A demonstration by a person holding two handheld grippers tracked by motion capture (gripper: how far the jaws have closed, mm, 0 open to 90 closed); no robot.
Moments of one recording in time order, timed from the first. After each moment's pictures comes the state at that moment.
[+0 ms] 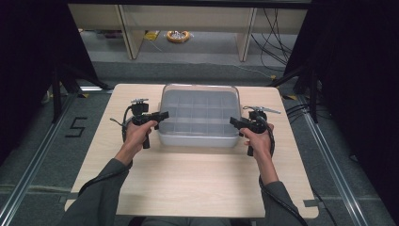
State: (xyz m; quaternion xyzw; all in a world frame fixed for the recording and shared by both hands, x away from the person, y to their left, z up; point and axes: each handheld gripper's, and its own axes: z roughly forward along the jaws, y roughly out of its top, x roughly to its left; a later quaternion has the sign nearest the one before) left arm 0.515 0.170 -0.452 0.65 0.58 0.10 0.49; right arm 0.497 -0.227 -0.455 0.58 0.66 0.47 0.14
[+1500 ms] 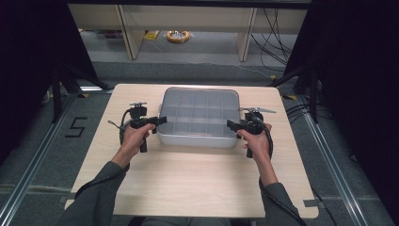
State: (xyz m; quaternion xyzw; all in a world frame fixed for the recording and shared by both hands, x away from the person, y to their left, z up) left arm 0.510 0.178 -0.462 0.65 0.59 0.08 0.47; right arm 0.493 -0.219 -0.452 0.56 0.69 0.44 0.15
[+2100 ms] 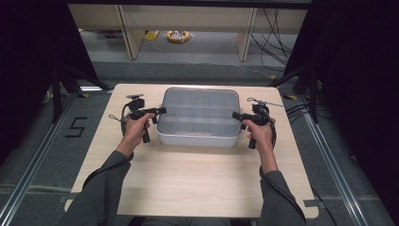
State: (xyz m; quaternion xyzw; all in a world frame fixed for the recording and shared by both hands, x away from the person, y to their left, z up) left arm 0.548 0.182 -0.462 0.60 0.63 0.05 0.49; right arm 0.523 -0.233 -0.448 0.65 0.61 0.45 0.07
